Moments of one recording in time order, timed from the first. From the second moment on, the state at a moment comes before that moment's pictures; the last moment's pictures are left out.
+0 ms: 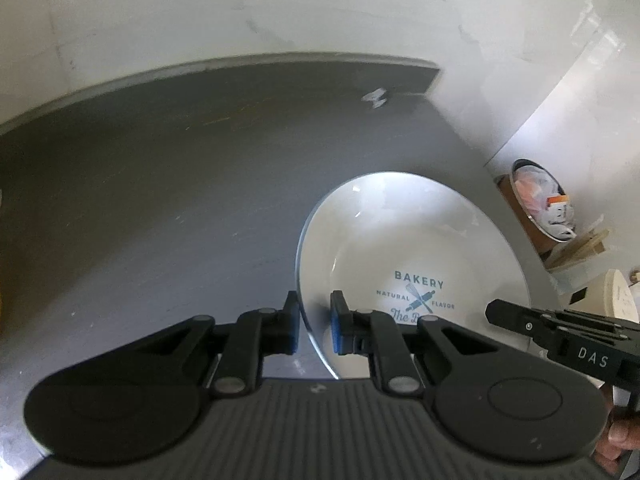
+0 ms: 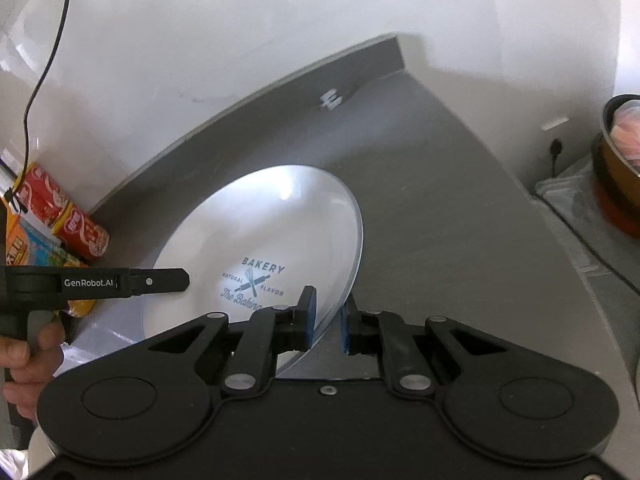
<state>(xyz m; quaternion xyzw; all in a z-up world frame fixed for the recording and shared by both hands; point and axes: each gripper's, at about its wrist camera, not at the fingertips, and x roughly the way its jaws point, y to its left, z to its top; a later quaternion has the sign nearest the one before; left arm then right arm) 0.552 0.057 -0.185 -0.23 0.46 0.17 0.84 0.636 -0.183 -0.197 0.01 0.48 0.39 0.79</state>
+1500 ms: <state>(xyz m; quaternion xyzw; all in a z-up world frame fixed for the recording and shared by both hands) 0.350 0.037 -0.061 -0.23 0.35 0.17 0.89 0.441 -0.189 -0.063 0.00 0.36 0.42 0.83</state>
